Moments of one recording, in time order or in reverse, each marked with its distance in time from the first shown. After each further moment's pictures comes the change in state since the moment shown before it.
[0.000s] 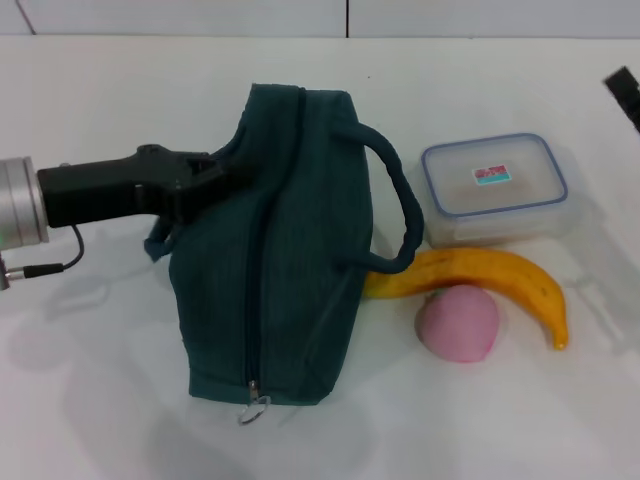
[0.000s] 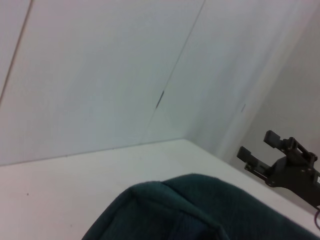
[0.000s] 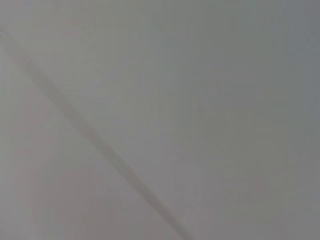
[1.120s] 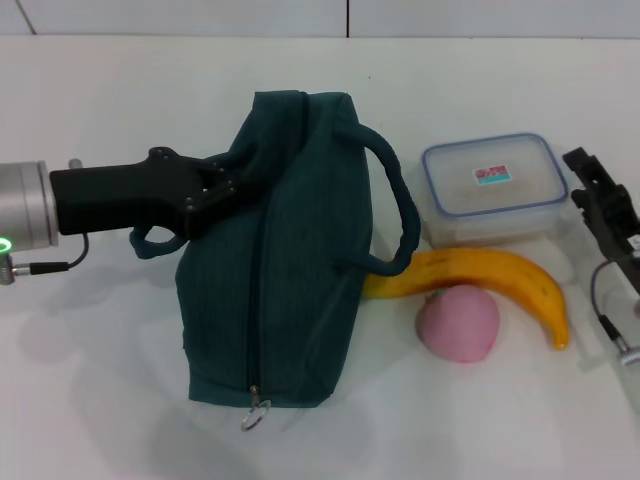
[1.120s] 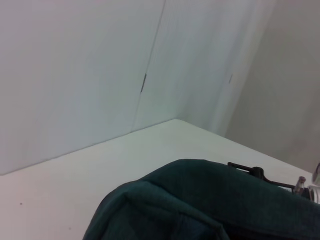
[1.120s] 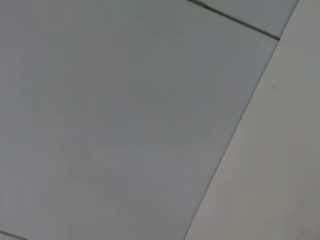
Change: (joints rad) left arm -0.022 -0.002 0.003 -0.006 0.054 0.000 0.153; right arm -0.039 0.000 0.656 0.177 -0.449 0.439 0.052
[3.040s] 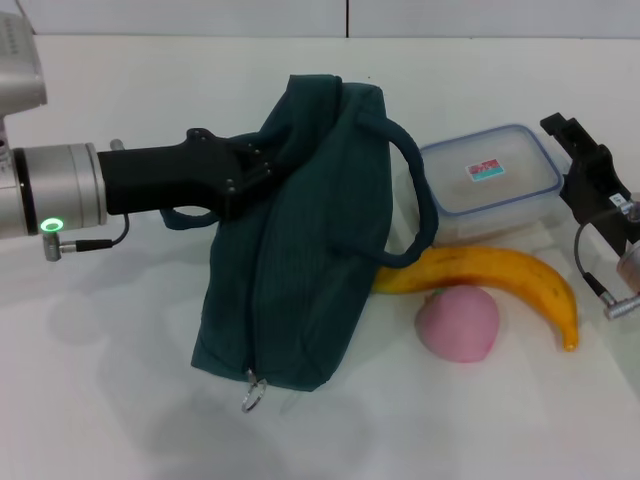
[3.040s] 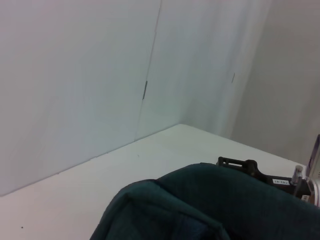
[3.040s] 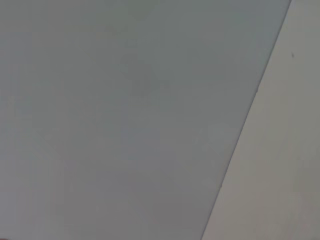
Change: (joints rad) left arm -0.079 -0.019 0.002 -0.093 -0.002 -0.096 0.087; right arm 0.070 0.000 0.101 -0.085 -0.160 0.103 0.229
